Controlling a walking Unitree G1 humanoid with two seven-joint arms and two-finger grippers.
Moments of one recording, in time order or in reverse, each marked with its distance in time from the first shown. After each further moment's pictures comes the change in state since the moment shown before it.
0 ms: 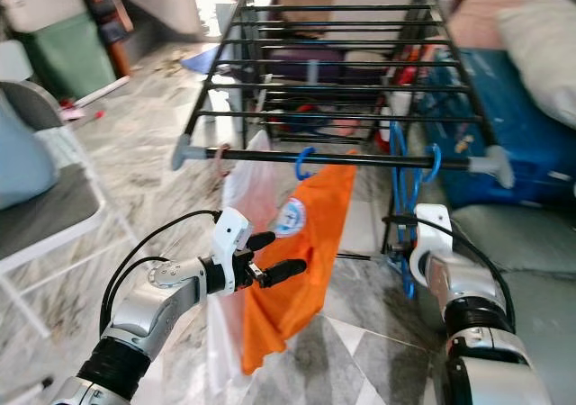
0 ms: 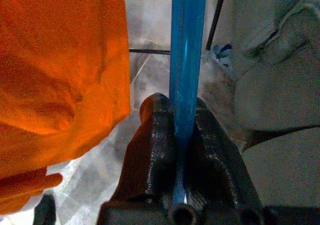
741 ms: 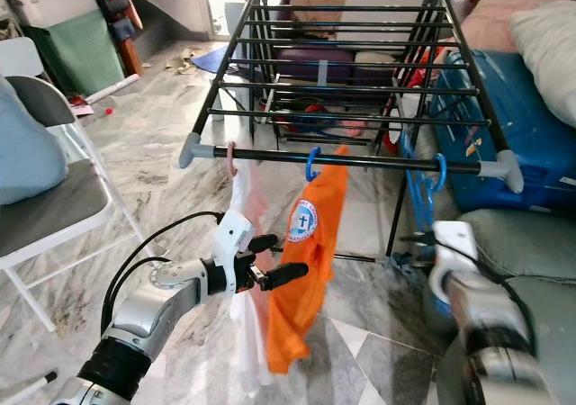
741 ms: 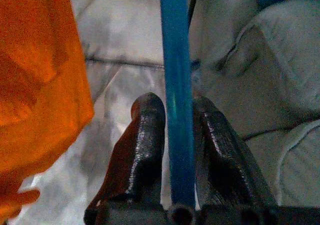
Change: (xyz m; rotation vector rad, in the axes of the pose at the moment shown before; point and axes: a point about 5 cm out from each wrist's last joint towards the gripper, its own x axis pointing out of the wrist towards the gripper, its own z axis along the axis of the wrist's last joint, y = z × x) left arm 0.004 -0.005 -0.001 -0.002 0.004 -0.028; right arm -0.020 -0.033 -0.016 -0.060 -0.128 -0.100
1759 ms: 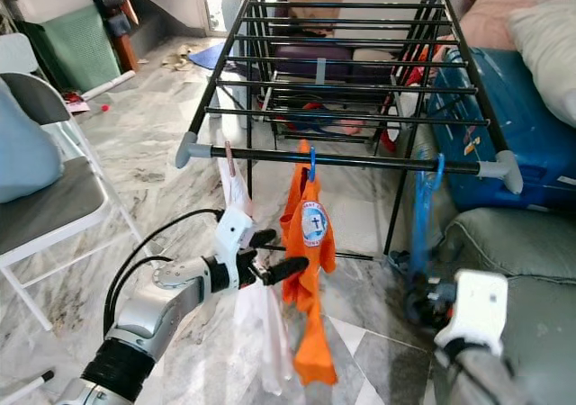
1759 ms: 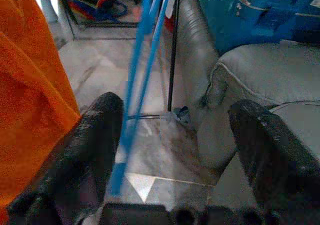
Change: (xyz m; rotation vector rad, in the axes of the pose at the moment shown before) left arm 0.002 0.001 0.004 0.023 -0.026 0.067; right arm -0.115 0.046 -0.030 0.114 -0.287 -0.102
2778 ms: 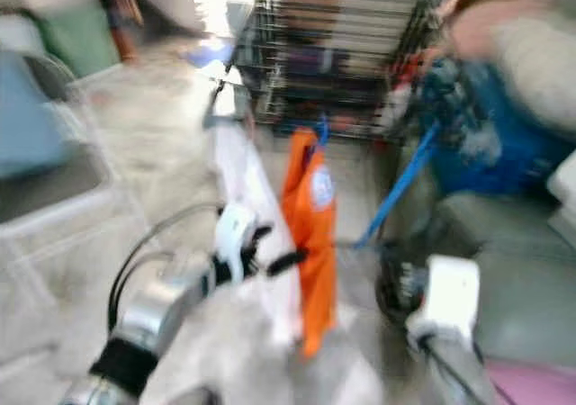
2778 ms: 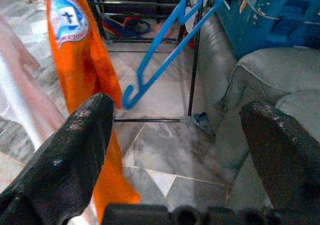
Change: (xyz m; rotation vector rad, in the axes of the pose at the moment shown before) left arm 0.004 0.002 -0.006 -0.006 0.019 0.066; right arm 0.004 0.027 0.010 0.025 -0.030 0.068
